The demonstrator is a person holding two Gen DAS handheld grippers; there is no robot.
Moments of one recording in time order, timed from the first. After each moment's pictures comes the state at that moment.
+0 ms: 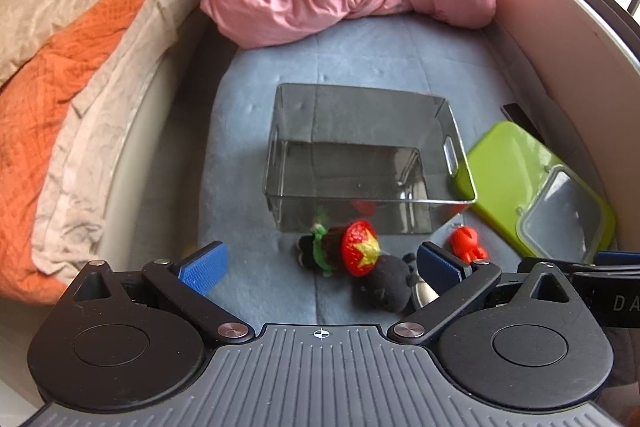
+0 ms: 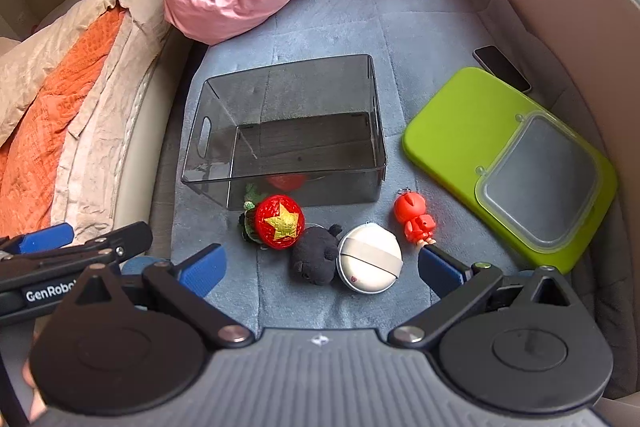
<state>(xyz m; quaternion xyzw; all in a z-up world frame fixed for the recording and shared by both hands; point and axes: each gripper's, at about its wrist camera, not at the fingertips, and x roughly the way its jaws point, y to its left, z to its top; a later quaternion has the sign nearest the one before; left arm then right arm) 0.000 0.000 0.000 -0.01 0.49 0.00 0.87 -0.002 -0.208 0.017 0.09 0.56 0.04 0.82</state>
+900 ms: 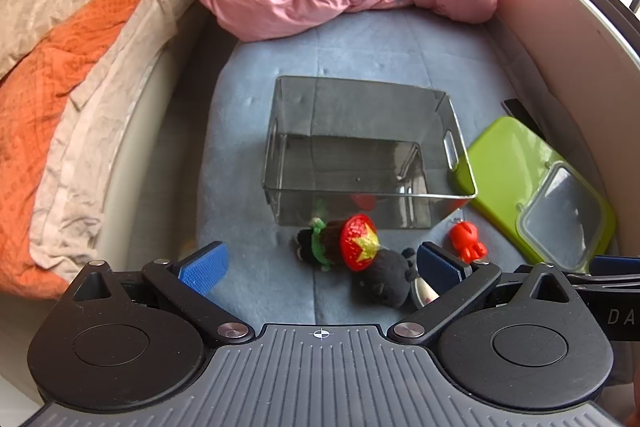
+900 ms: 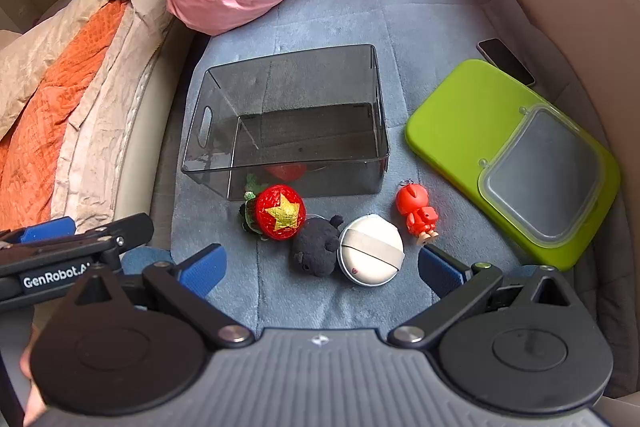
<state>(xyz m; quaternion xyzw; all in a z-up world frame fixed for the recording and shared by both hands) 0.001 -0.002 -0.004 -0.02 0.51 -0.01 0.86 -0.005 -0.205 0.015 0.08 0.56 0.04 0.82</state>
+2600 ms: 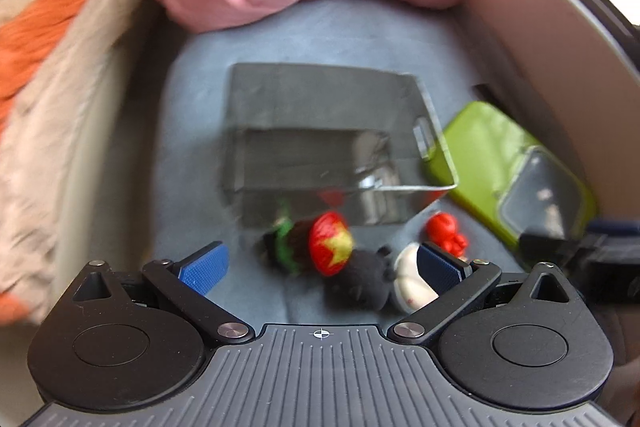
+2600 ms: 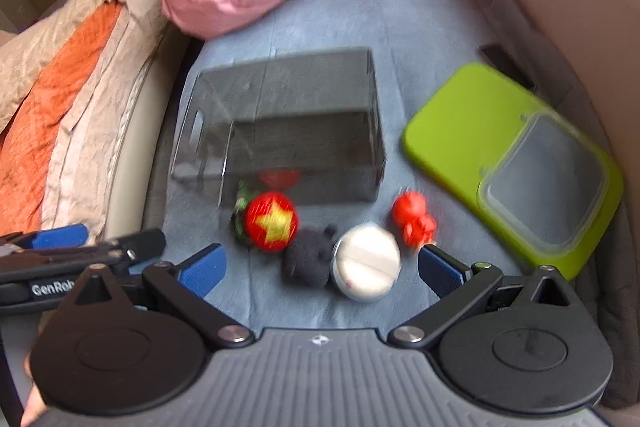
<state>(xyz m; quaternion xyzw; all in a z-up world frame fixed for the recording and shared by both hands) 0.032 -0.001 -0.075 -0.03 0.50 -0.11 0.86 0.006 -0.212 0.002 0.07 0.52 0.03 0.85</state>
